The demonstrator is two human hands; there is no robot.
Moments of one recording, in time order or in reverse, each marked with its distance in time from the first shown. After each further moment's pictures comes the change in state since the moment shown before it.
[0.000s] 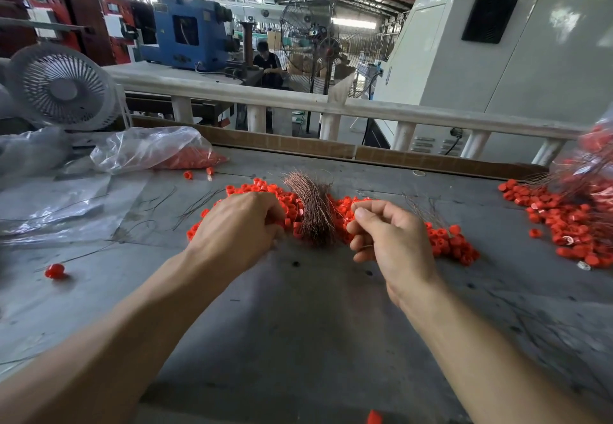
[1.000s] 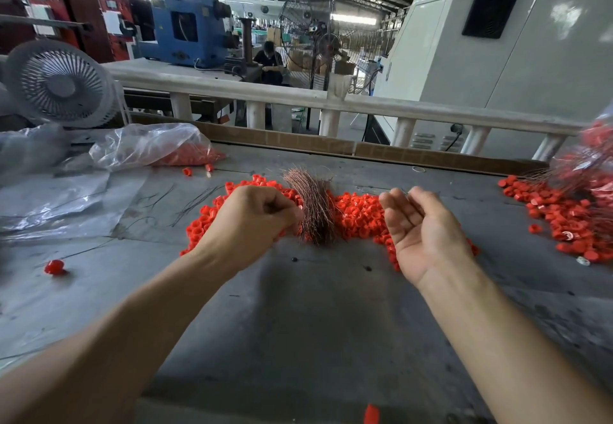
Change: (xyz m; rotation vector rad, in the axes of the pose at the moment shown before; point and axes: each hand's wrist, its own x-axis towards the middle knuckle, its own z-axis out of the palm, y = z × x) left_hand -0.008 0.017 0.001 -0.626 -0.044 -0.145; right_hand 0.015 -0.020 -0.024 0.699 0.199 0.259
